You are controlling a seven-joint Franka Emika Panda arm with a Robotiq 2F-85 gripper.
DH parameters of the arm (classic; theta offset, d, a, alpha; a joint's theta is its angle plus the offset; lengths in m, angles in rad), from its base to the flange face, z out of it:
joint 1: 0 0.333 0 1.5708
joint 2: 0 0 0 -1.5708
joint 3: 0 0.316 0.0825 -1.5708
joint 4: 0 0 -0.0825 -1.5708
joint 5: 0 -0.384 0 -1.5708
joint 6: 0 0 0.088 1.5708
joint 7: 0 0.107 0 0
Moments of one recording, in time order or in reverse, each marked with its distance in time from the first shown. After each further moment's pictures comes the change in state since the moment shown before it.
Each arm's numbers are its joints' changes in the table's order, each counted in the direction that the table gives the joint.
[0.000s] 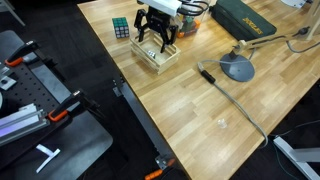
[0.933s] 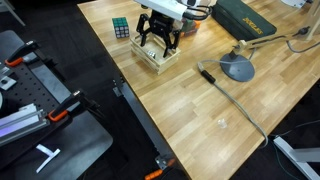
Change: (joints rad) arm -0.028 -0.019 -0.001 -0.022 0.035 -0.031 -0.021
